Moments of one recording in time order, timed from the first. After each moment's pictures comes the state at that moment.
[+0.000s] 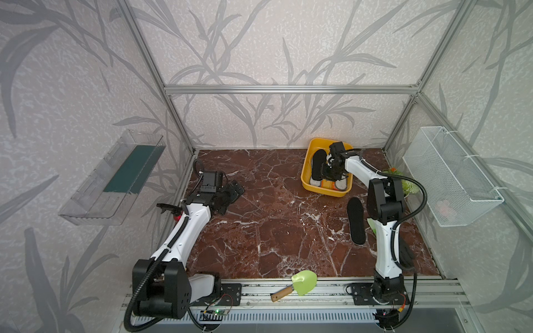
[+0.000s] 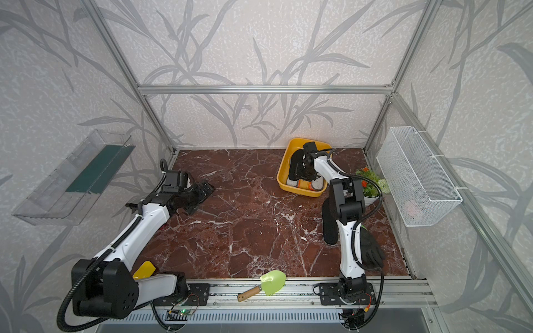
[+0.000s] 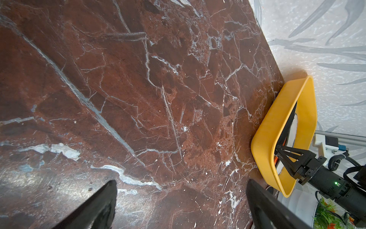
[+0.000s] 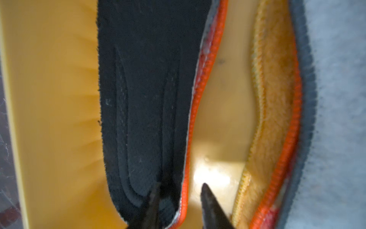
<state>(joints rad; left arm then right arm) -0.05 1.25 0.93 -0.58 0.20 -0.85 0.20 2.26 1.87 -0.77 -0.20 0.40</state>
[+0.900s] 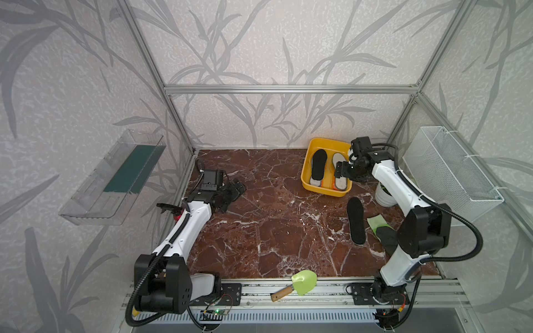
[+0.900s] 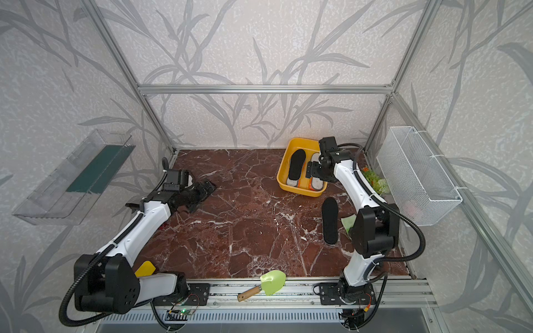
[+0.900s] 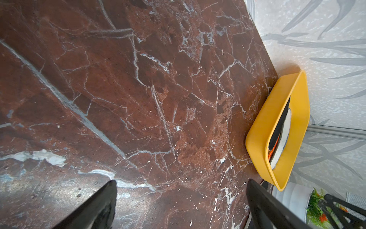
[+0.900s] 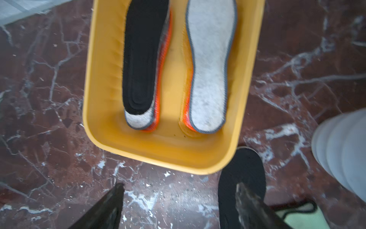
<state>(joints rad) -0.05 1.28 0.95 -0.55 0.24 -0.83 0.16 1.71 1.54 -0.93 -0.04 0.35</state>
